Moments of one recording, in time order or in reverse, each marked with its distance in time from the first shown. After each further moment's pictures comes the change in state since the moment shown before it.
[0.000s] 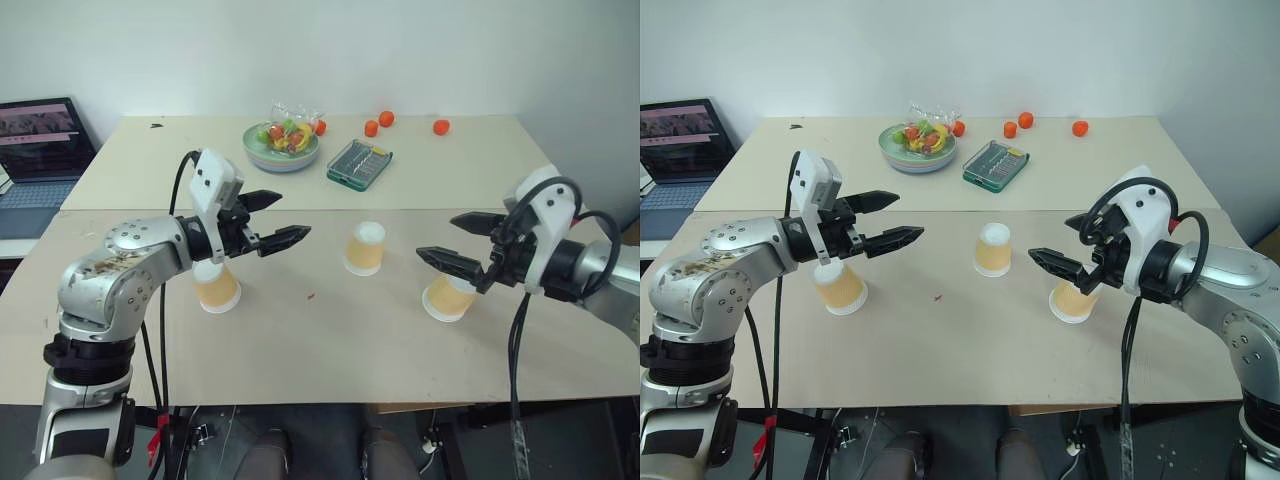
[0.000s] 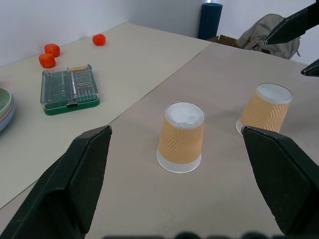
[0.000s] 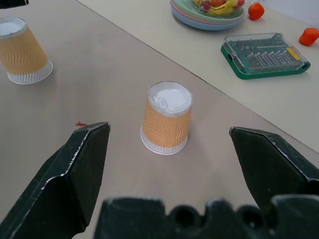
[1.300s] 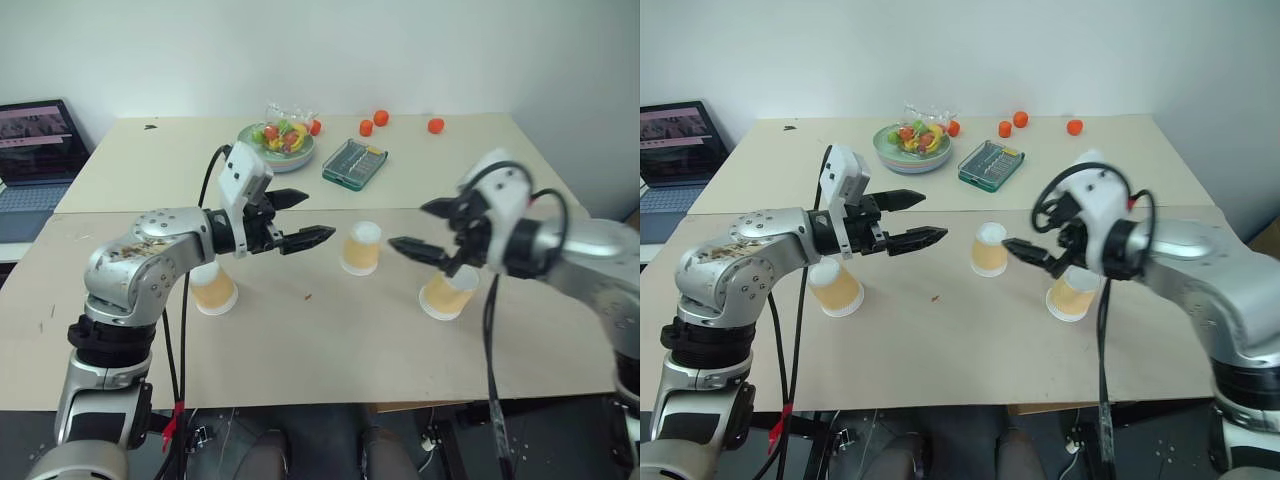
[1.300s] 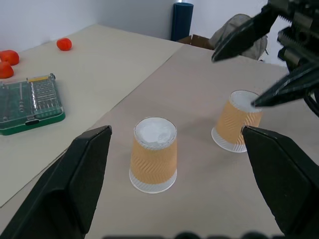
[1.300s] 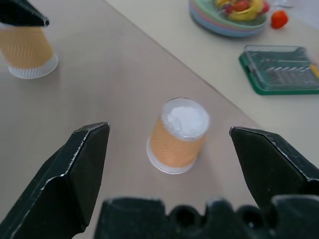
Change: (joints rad) left arm -0.098 -0.051 -0.076 0.038 0.004 0.035 -0.015; right arm -0.243 0.048 0.328 0.097 -0.114 -0.002 -0.015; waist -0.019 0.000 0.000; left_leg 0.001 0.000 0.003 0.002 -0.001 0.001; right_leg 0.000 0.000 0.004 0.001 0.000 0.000
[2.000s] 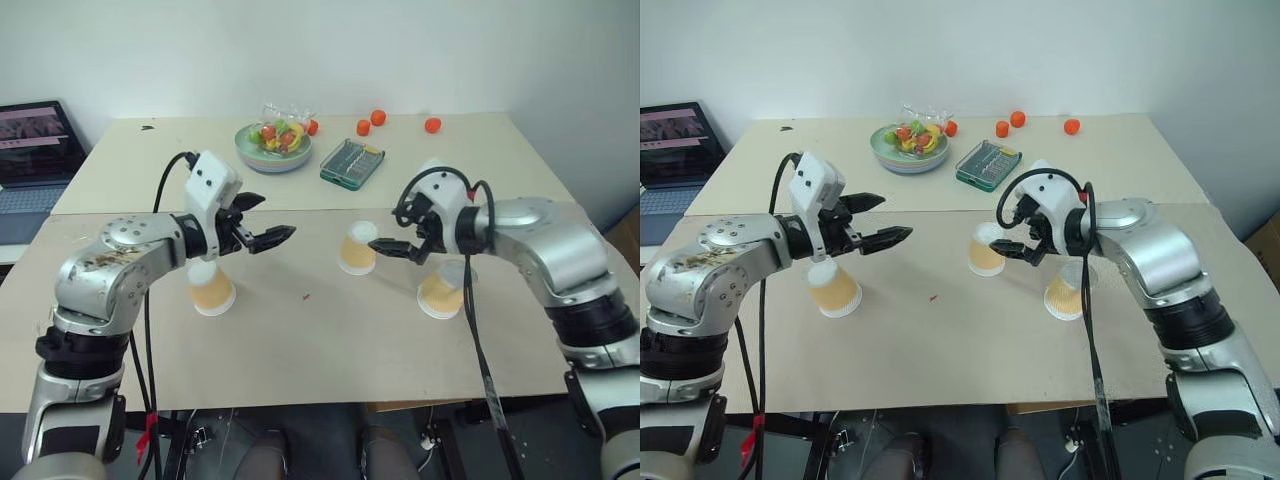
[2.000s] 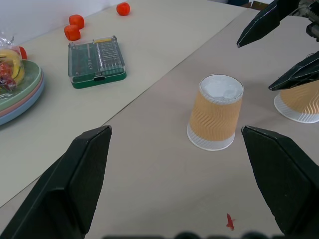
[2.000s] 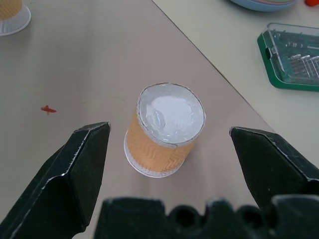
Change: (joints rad) left arm 0.081 0.084 0.038 -0.015 0.074 0.001 0.097; right arm -0.204 0.109 0.244 0.432 -0.356 -0.265 0.279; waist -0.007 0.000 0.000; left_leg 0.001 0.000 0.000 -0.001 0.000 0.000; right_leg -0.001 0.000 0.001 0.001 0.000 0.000
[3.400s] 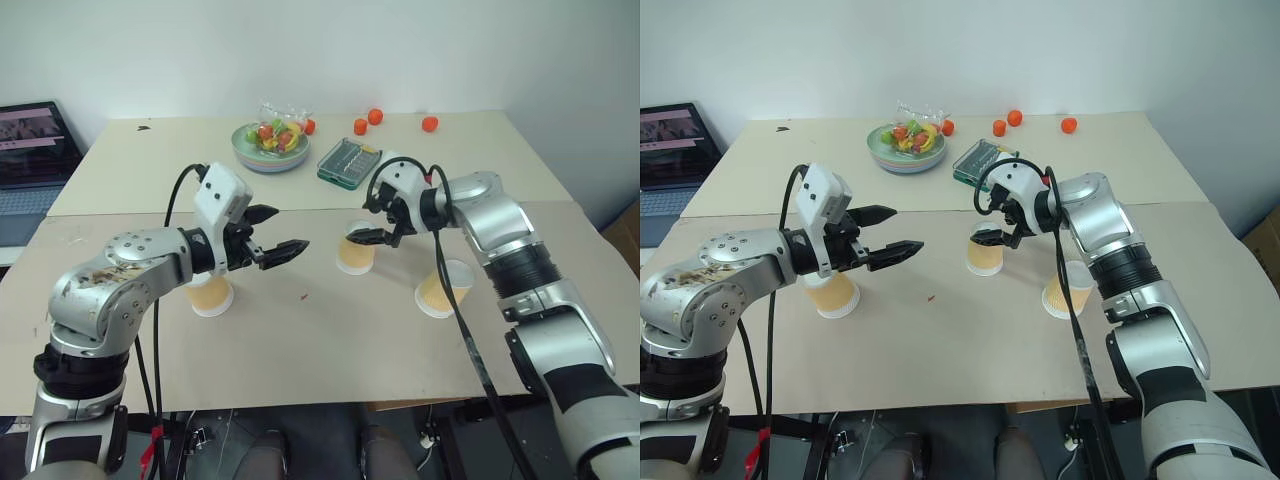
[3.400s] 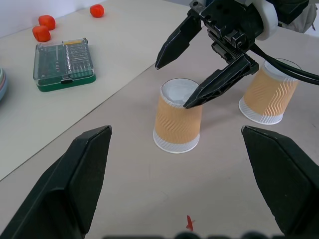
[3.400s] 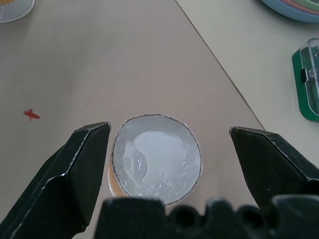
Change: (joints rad) left arm 0.053 -0.001 0.029 -0.148 -0.099 0.105 0.031; right arm -0.221 0.227 0.046 0.537 -0.275 -0.309 0.258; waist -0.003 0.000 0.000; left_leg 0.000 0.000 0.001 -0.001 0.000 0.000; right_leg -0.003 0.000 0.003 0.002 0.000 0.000
